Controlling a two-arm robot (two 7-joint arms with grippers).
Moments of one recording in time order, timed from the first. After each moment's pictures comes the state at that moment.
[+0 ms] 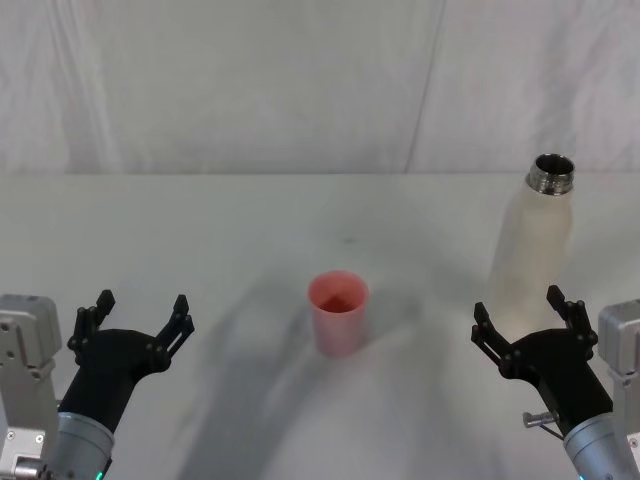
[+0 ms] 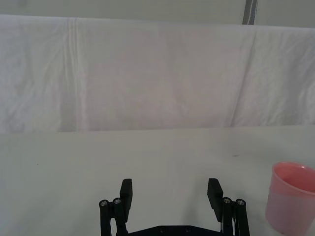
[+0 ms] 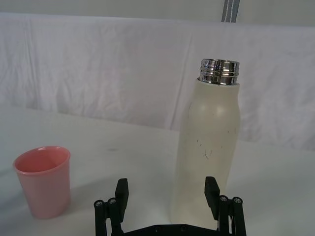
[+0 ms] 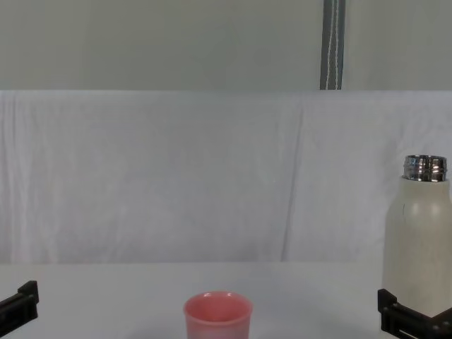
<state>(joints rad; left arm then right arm) 0.27 0.24 0.04 -1.85 -0.25 -0.02 -0.02 -0.17 0.19 -0.26 -1.77 0.07 -0.06 -0.03</state>
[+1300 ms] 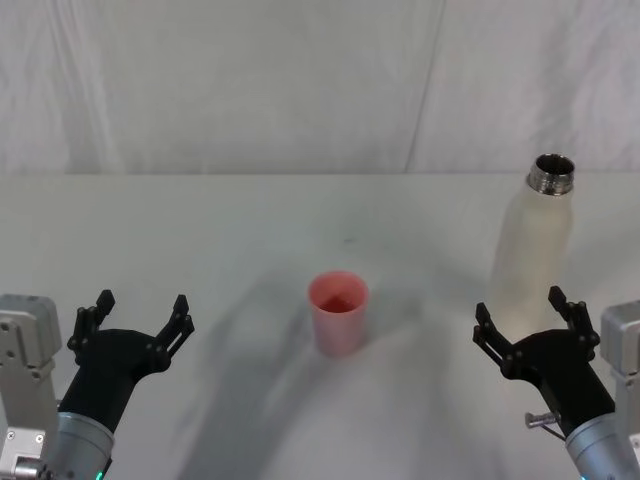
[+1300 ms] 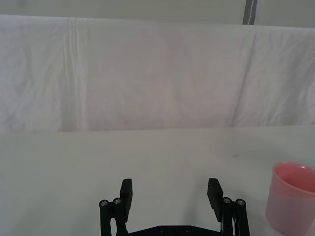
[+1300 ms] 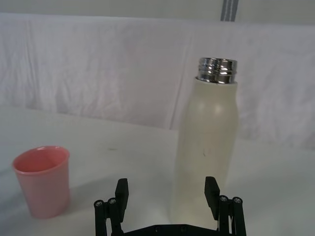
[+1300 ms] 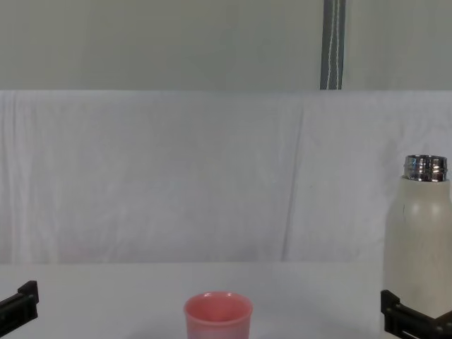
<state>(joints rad) 0.27 0.24 0.04 -1.85 -0.25 -0.02 -0.02 -0.18 0.19 -0.26 -1.77 0.07 -0.06 -0.02</state>
